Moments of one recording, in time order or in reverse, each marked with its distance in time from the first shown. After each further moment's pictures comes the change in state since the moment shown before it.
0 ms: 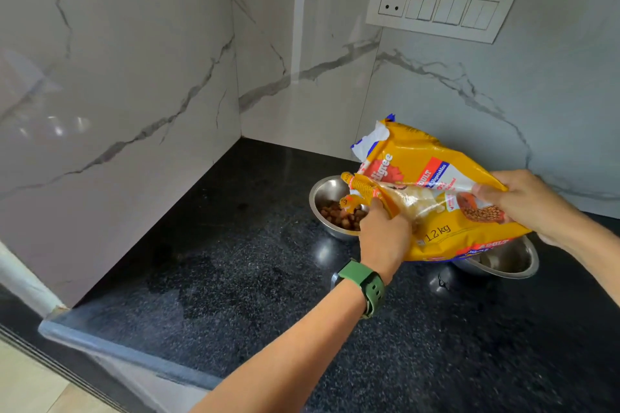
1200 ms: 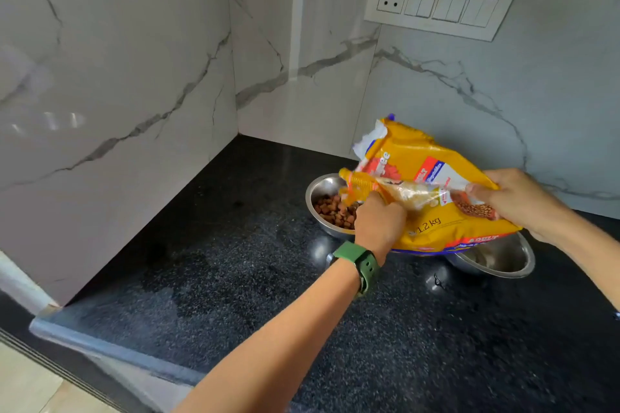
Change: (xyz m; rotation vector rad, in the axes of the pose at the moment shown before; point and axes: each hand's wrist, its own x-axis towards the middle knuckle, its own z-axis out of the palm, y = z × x) left_hand 0.028 -0.004 0.004 0.026 -0.029 -0.004; right_hand 0.008 0.004 0.002 -0.078 0.008 0.025
